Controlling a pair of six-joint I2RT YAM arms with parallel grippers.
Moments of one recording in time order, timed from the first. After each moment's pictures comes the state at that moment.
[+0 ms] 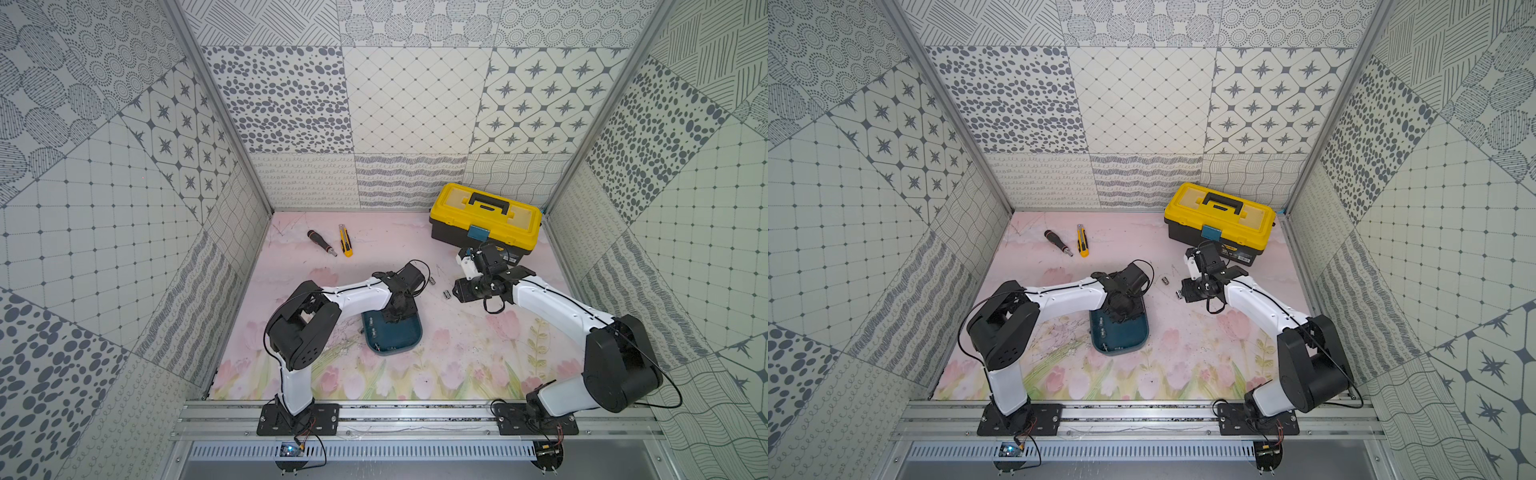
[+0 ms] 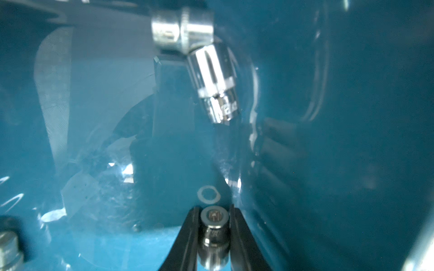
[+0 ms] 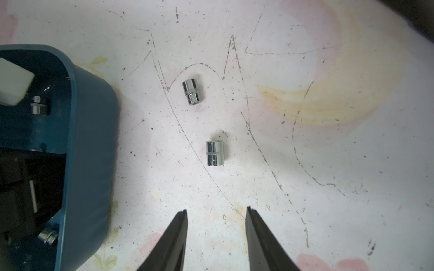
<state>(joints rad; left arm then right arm) -0.74 1.88 1.22 -0.60 -0.03 -1.02 0.42 1.48 0.99 -0.55 -0.10 0.15</state>
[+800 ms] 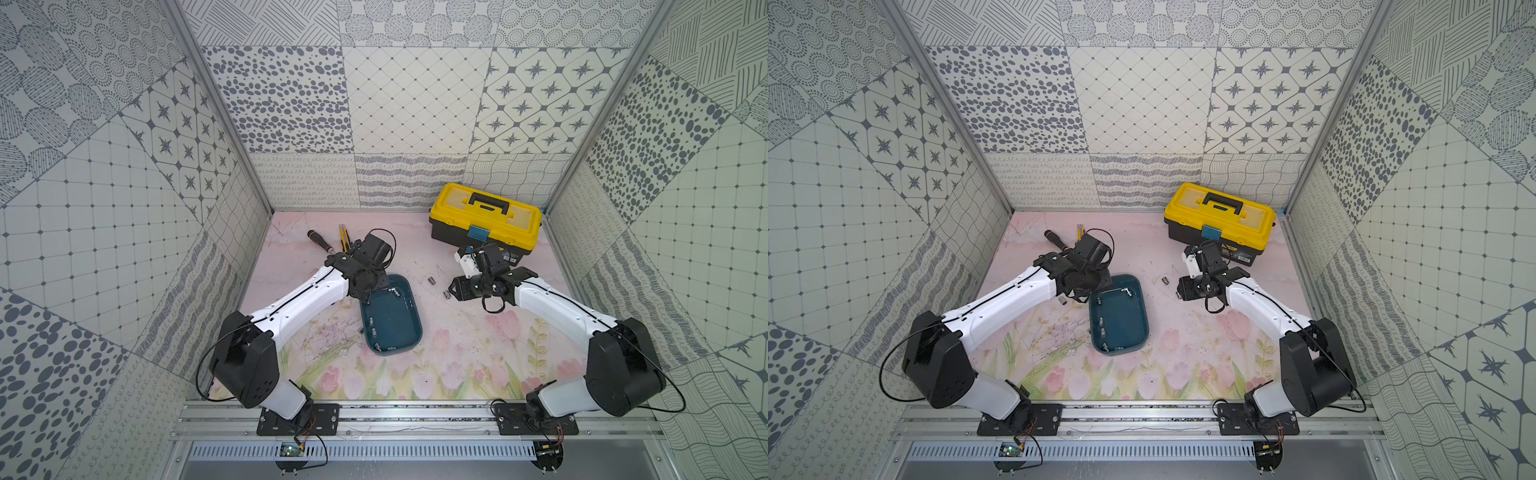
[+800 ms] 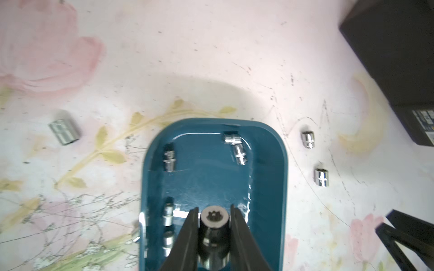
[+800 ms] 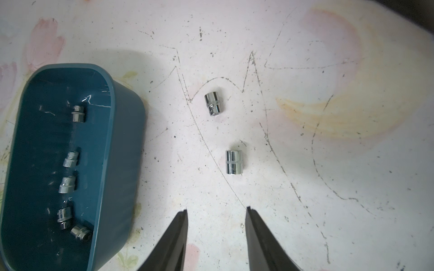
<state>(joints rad) -0.53 1.53 1.25 -0.80 -0.16 -0.85 0.42 1.46 0.98 -0.50 -0.18 0.17</state>
